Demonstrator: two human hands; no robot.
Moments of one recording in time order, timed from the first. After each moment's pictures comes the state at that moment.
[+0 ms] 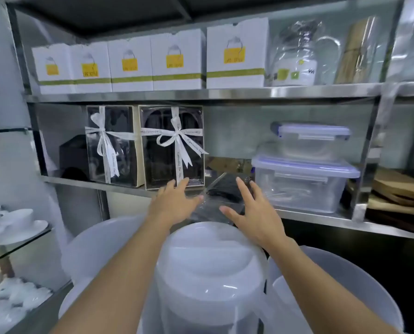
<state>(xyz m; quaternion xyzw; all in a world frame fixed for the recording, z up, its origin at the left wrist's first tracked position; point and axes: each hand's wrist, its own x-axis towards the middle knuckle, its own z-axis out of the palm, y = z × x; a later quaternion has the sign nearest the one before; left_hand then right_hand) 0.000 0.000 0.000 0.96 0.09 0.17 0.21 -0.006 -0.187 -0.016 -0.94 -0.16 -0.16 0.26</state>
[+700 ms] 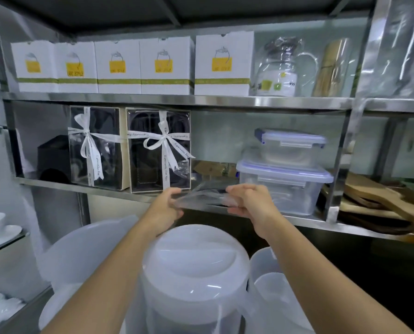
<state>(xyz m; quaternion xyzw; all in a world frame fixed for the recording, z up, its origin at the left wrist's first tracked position) -0.012 -0.003 -0.008 0.81 0.01 0.11 0.58 -0.018 -0.196 0.027 -0.72 -0.04 -0.04 0.69</state>
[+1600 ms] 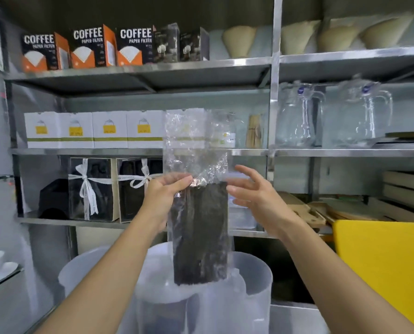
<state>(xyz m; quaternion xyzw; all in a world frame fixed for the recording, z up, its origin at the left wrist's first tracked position) -0.174 -0.099 0.135 0.63 -0.14 0.21 0.74 -0.191 -0.298 0.133 -0.70 -0.22 -0.08 0.68</state>
